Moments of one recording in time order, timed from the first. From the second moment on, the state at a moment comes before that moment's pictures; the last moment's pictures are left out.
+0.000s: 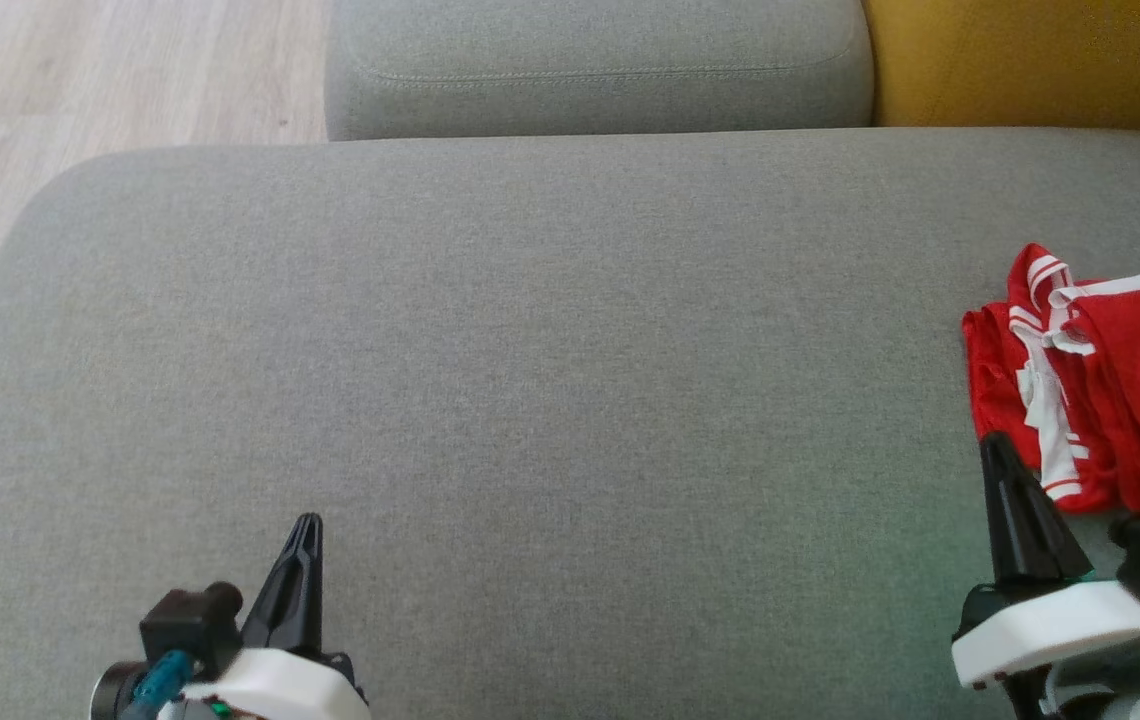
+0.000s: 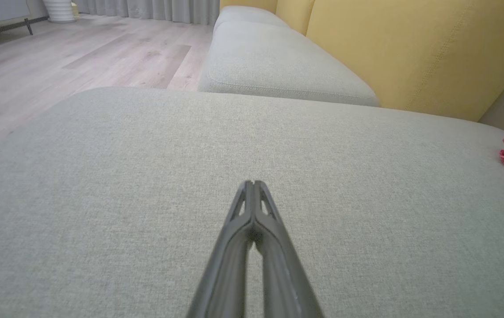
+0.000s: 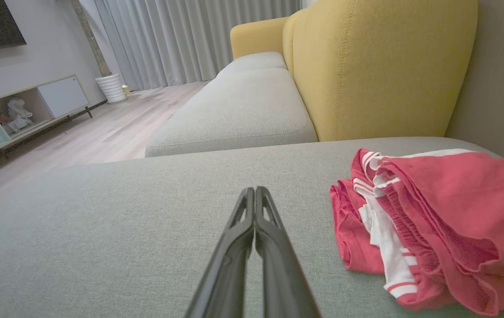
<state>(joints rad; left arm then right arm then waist) 0.11 0.25 -0.38 0.09 -0.40 0.19 -0.21 0.16 -0.04 -0.03 -0.11 0.19 0.12 0.07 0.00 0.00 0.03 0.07</state>
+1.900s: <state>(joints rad) 0.05 0.18 -0.21 0.17 -0.97 0.05 -0.09 0.08 -0.05 -0.04 0.06 0.86 0.12 0.07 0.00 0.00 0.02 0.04</state>
